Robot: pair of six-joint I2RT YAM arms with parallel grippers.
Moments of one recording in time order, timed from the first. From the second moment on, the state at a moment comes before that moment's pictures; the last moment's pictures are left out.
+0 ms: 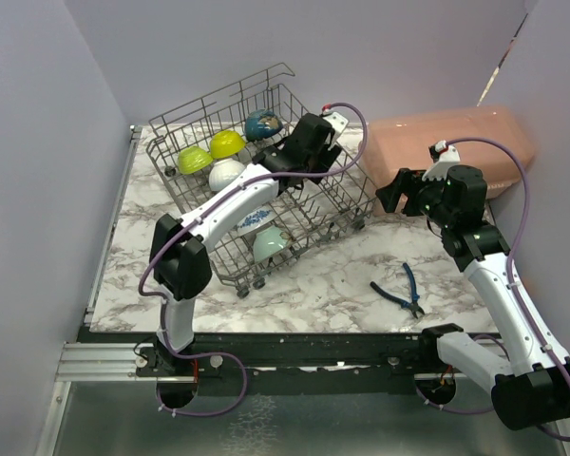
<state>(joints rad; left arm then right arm) -0.73 1.95 1.91 -0.56 -0.32 0.11 0.17 0.98 0.94 -0.32 -0.20 0.24</state>
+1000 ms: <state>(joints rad) -0.75 1.84 1.72 -0.52 -0.11 0.25 0.17 0.98 0.94 -0.32 -0.20 0.24</state>
